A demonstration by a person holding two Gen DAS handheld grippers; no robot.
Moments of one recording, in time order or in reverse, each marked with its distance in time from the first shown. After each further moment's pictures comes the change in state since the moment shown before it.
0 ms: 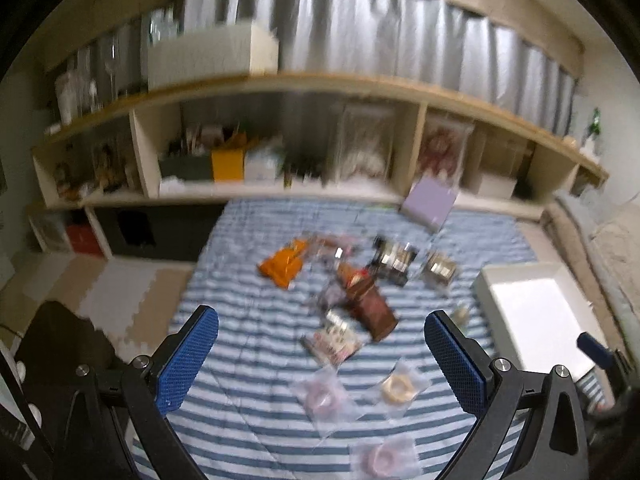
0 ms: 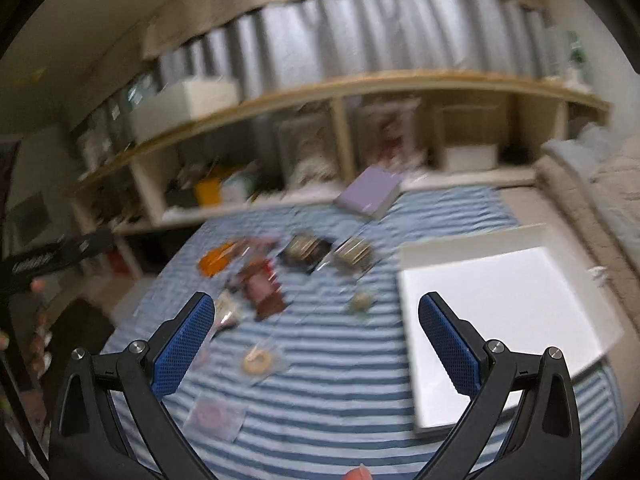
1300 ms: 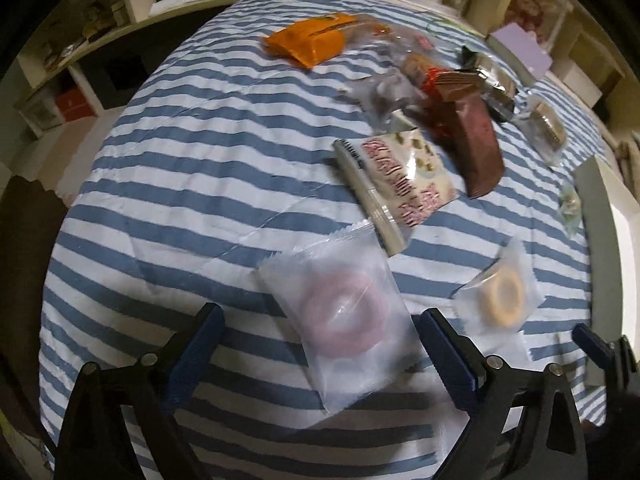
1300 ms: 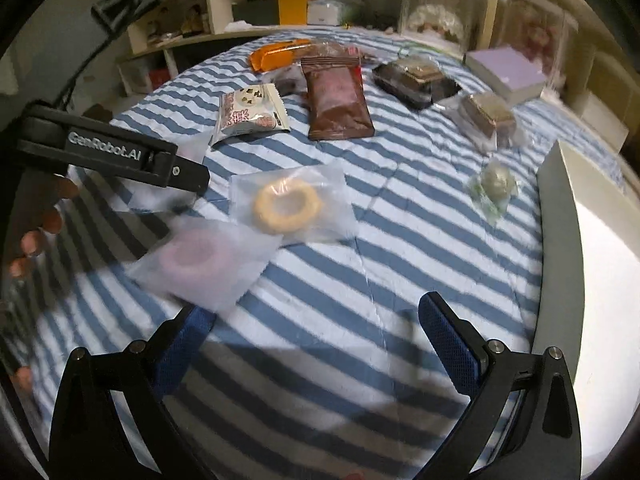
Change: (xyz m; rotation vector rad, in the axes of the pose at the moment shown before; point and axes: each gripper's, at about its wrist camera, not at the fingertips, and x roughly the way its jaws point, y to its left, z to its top) left arm 0.224 0.011 -0.058 -0.102 0.527 0.107; right arm 0.127 0.020 -0.087 -0.300 0.440 0.142
